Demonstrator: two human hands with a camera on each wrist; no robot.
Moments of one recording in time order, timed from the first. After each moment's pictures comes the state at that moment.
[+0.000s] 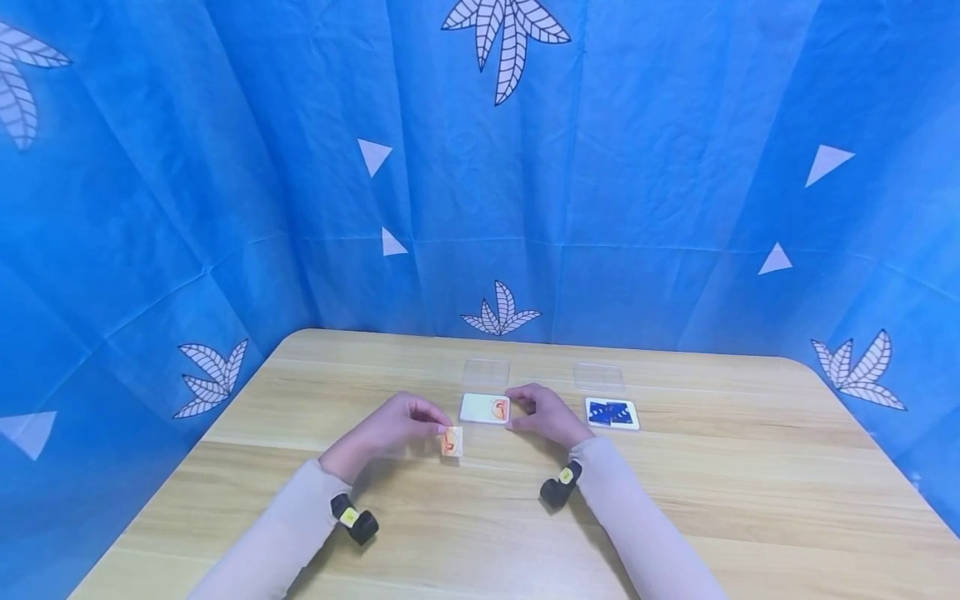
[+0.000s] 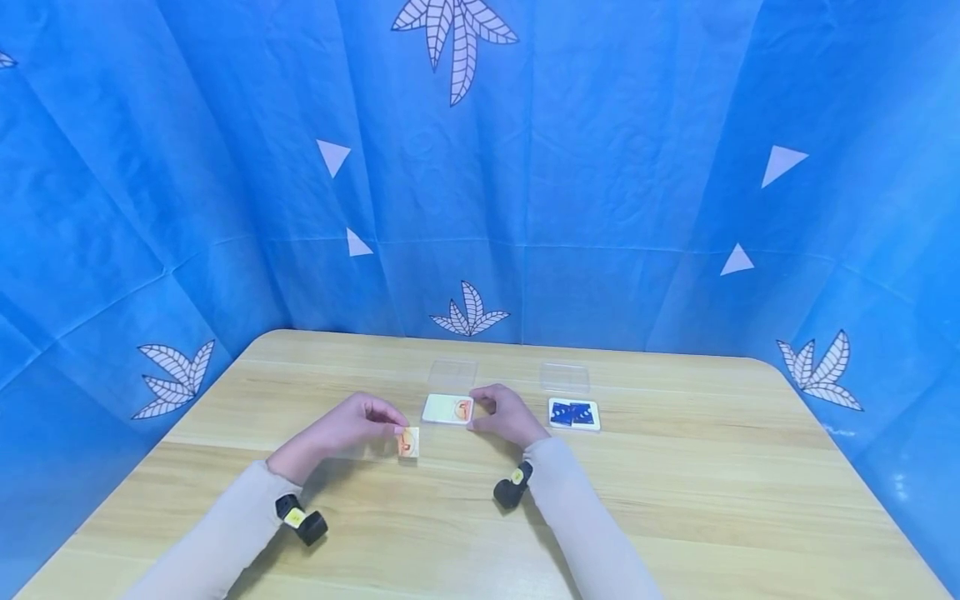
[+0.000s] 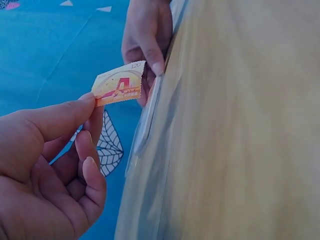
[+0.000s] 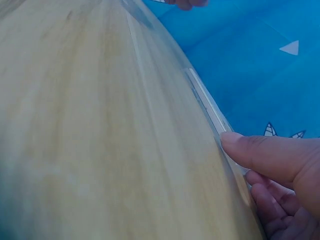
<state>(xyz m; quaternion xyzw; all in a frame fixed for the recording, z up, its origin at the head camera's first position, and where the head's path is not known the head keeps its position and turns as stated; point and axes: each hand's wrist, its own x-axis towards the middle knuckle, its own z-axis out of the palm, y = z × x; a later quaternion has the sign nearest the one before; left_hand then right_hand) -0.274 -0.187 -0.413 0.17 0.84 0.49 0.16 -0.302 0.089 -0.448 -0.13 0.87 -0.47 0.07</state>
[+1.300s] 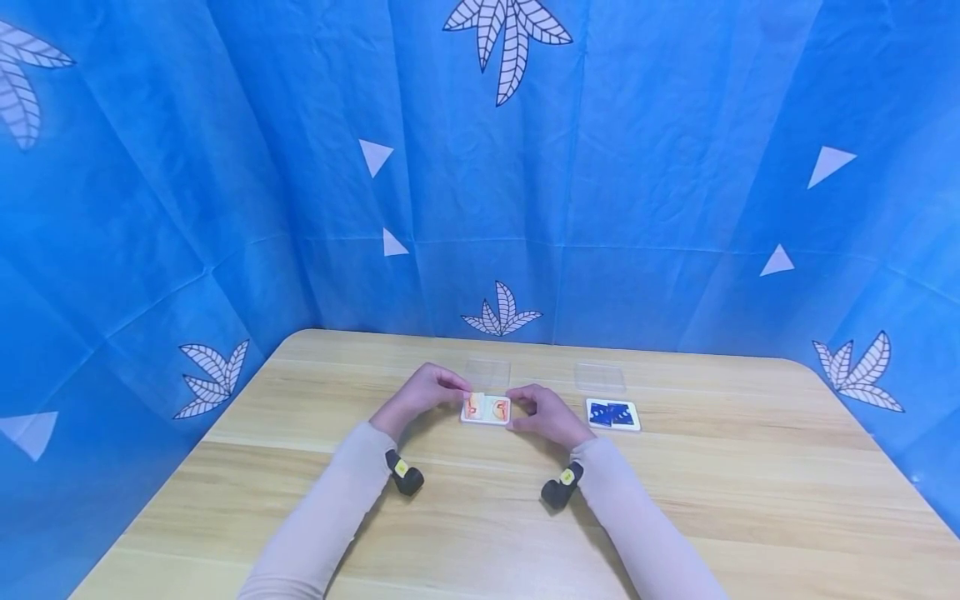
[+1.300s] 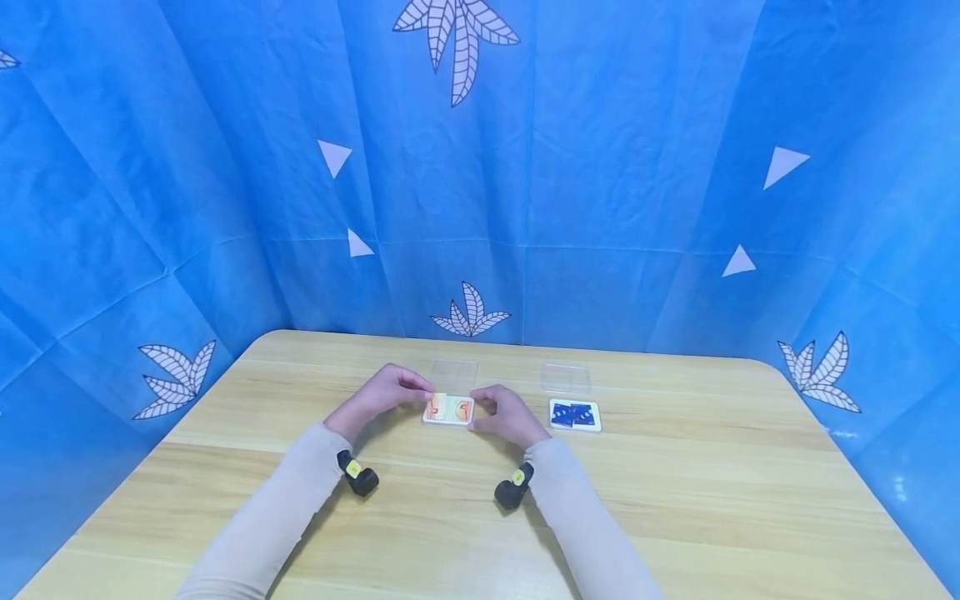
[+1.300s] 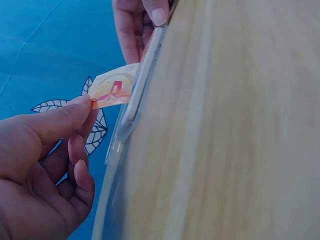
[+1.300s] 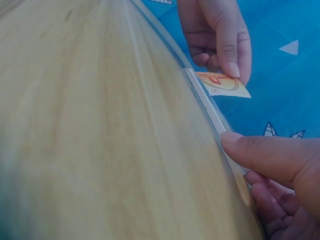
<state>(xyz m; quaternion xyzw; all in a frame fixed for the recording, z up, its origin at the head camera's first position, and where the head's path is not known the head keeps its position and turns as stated) -0.341 -0.153 -0.430 0.09 0.83 0.53 0.14 -0.303 0.088 -0.449 -0.12 0.87 -0.48 0.08</state>
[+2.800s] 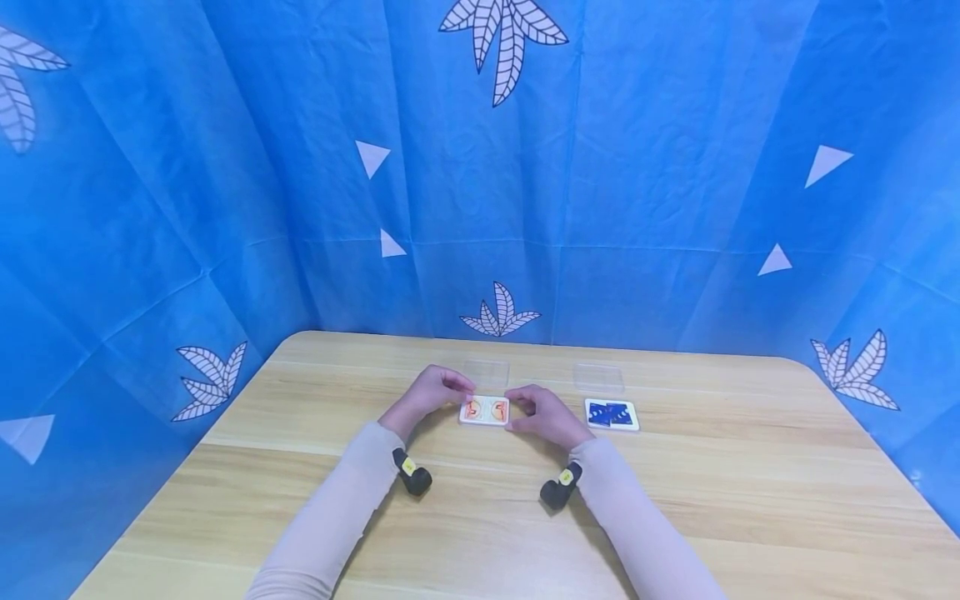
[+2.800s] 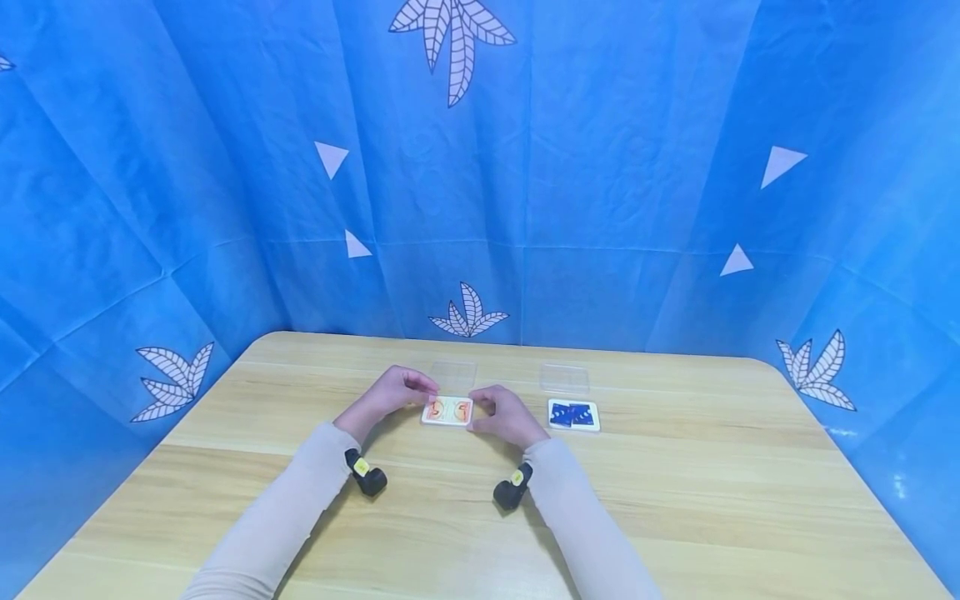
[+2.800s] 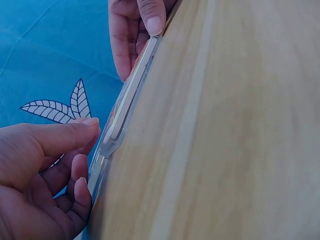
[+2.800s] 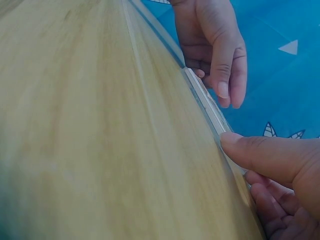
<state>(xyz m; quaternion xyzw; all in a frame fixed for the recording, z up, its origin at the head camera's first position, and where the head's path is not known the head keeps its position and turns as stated) -0.347 -0.141 -0.443 0.09 0.84 0.52 0.10 -0.301 0.090 -0.448 -0.14 0.86 -0.48 0.08</state>
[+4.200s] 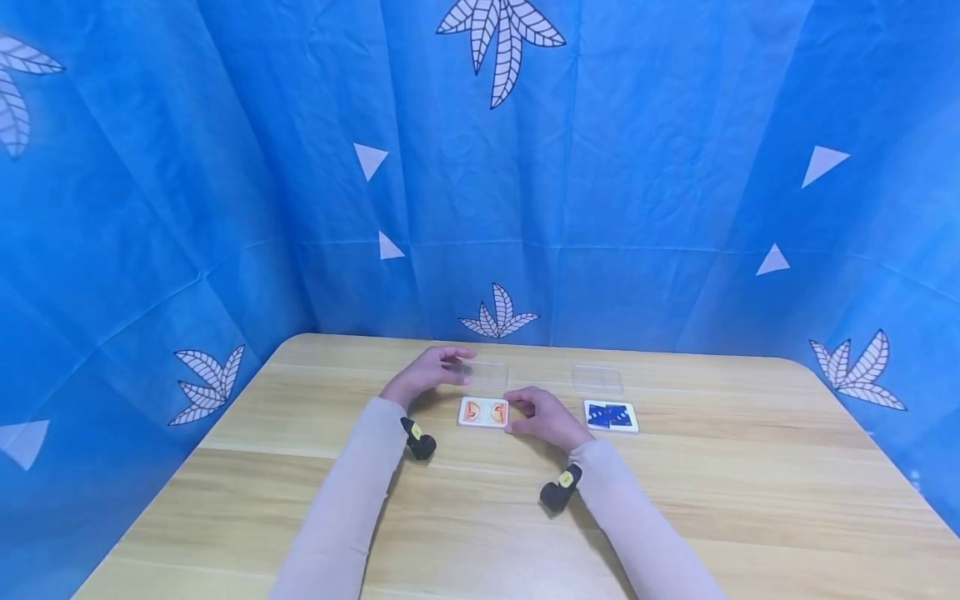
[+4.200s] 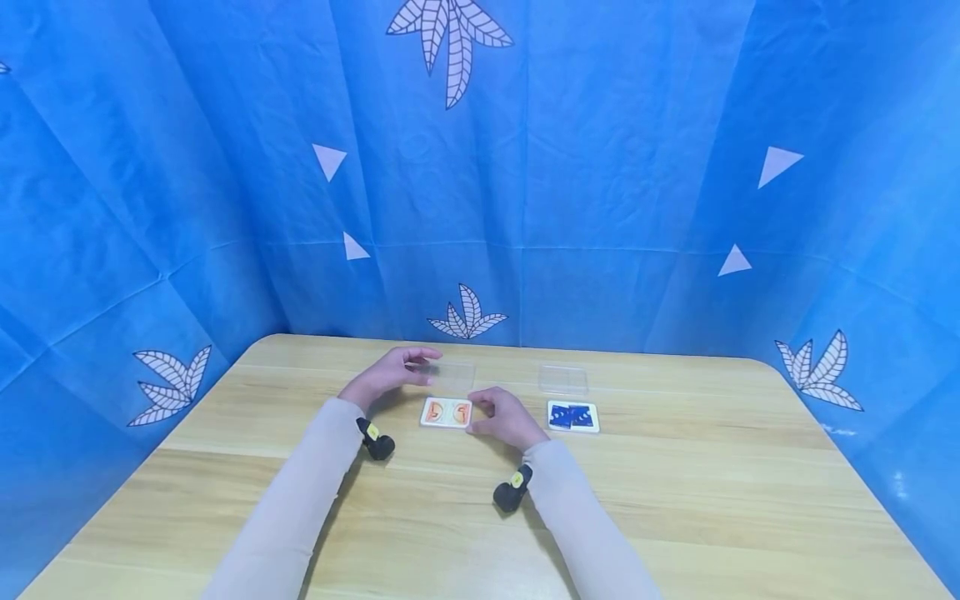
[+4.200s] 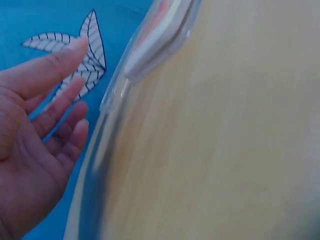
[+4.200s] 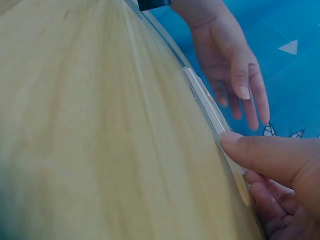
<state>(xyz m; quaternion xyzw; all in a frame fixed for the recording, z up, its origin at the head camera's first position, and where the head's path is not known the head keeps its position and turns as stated) -0.394 -0.156 -0.441 0.18 0.83 0.52 0.14 -0.303 0.089 -0.449 -0.14 0.86 -0.48 0.07</state>
